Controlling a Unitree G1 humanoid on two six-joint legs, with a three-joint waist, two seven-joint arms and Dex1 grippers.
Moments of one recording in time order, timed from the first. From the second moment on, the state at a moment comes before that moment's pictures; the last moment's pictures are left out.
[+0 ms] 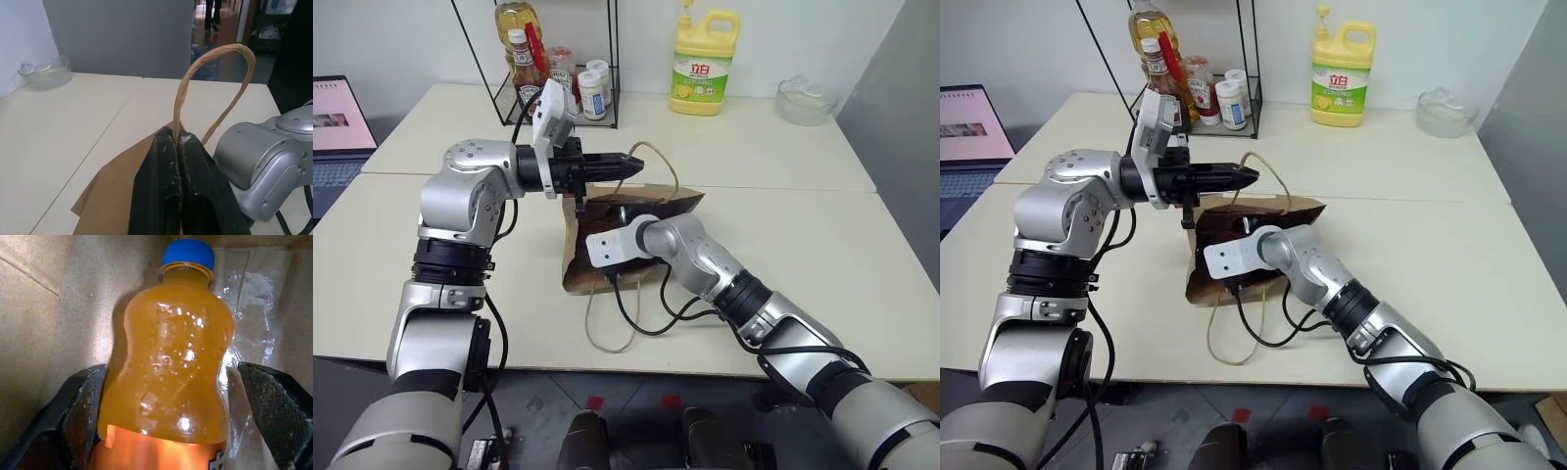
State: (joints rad) left arm -0.99 0.57 -0.03 0.31 -0.44 0.46 -1.28; right arm -1.02 -0.11 0.65 0.49 -0.72 0.16 0.74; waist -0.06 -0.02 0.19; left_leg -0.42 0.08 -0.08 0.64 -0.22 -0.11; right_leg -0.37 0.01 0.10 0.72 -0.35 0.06
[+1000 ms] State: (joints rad) left arm -1.01 0.60 -0.03 0.44 -0.39 0.36 -1.28; right arm -0.85 -0.18 0.60 0.16 -0.64 0.22 0.83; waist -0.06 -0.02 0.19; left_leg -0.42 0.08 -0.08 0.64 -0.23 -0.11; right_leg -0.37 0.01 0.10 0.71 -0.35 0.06
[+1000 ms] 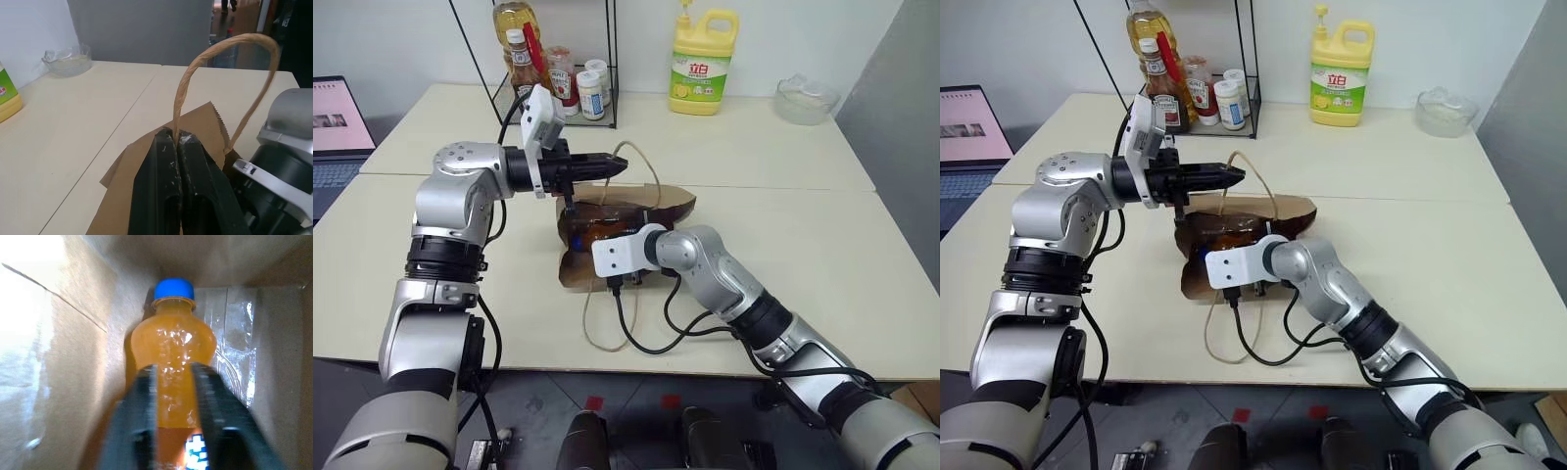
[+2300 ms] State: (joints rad) left arm -1.01 0.58 -0.03 0.44 -0.39 0.34 -1.29; right arm -1.05 -0.08 0.69 0.49 -0.66 0.27 0.70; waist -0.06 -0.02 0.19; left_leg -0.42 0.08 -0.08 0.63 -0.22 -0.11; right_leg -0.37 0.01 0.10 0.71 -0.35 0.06
